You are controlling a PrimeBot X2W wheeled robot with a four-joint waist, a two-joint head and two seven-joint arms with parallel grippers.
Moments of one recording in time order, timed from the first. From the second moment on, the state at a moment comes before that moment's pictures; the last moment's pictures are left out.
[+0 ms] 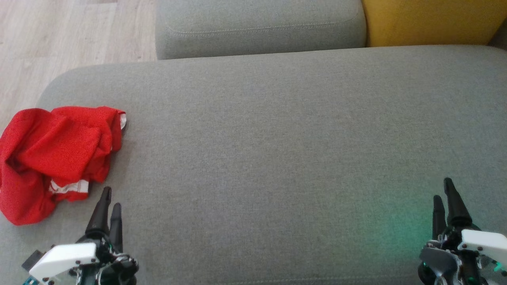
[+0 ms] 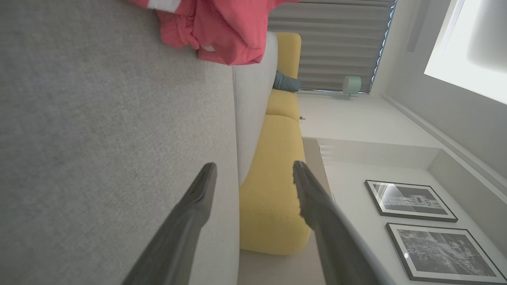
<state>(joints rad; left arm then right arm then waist) 0.00 0.03 0.07 0.32 -1.62 -0.12 0.10 -0.01 -0.04 -0.13 0.32 1.61 0.13 0.11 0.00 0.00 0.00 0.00</state>
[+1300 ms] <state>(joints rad) -0.03 0.05 0.00 0.21 -1.18 -0.12 -0.01 -0.03 -0.08 -0.06 0.20 1.14 0.13 0.02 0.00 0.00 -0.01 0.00</state>
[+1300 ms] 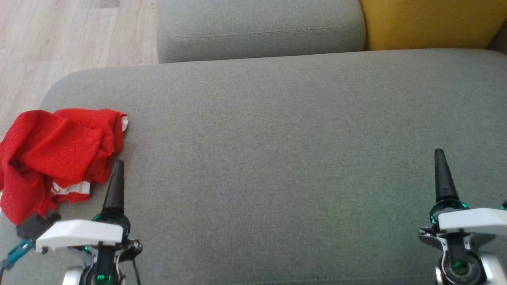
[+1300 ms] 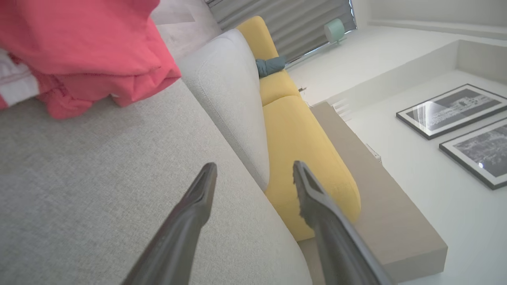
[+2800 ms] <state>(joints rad) -0.03 0.05 -0.02 0.23 -0.59 -0.12 -0.14 -0.03 -0.07 -0.01 0.28 0.58 0.13 -0.11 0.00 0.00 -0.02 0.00</state>
